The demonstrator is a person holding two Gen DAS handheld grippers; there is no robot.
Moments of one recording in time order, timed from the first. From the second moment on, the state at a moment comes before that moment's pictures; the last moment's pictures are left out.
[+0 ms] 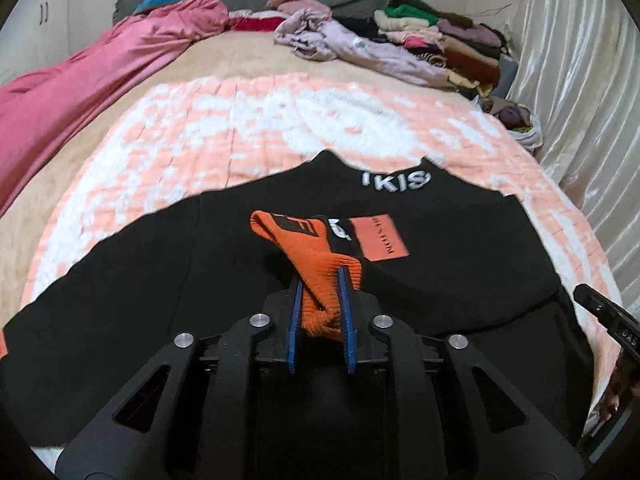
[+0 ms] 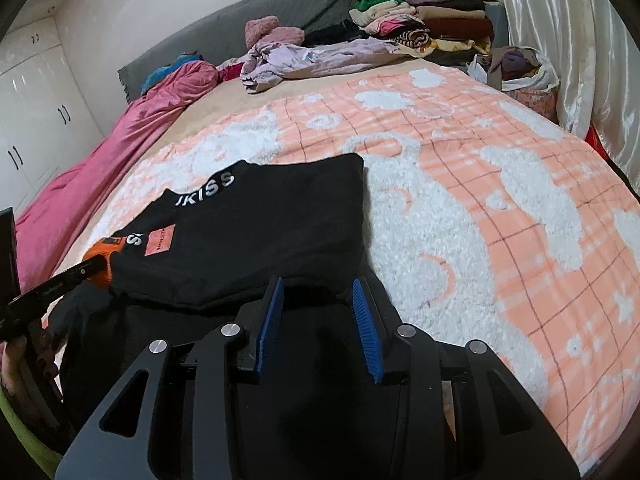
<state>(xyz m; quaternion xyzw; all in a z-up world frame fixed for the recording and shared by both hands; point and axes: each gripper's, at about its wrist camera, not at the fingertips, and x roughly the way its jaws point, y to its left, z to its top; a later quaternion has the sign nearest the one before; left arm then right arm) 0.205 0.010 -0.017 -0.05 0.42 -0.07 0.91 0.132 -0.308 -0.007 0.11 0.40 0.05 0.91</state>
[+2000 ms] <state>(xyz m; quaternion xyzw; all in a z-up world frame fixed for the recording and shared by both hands) 0.200 0.034 -0.013 -0.05 0.45 -0.07 0.89 0.155 -0.252 -0.017 0.06 0.41 0.08 0.90</state>
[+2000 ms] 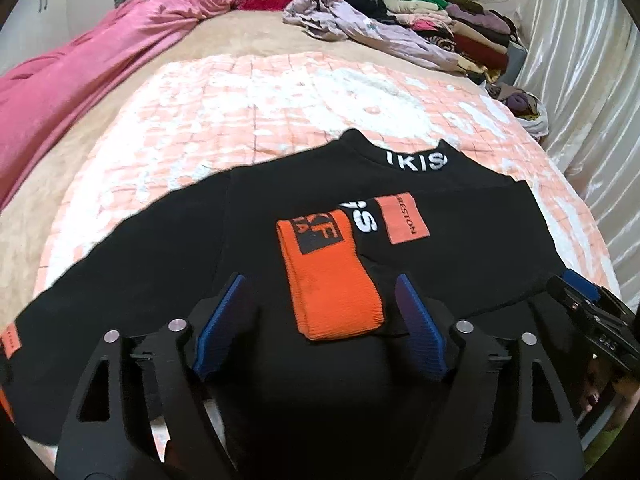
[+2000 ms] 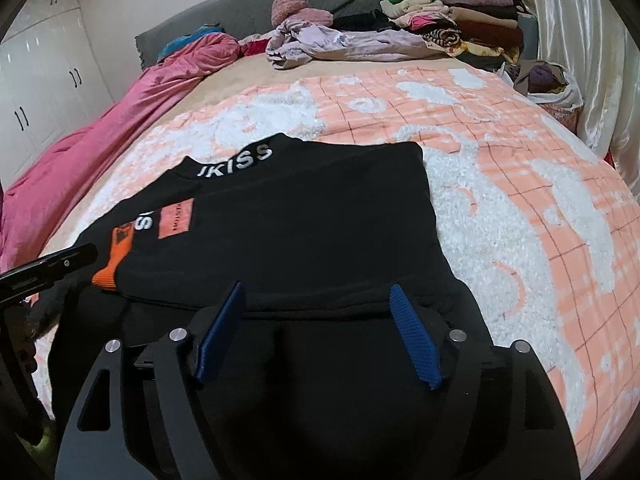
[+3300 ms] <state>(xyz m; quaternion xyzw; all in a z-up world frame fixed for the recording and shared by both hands) 0.132 0.128 0.001 -0.10 0.37 0.05 0.92 0.118 -0.168 0.027 0.03 0.37 0.17 0.91</state>
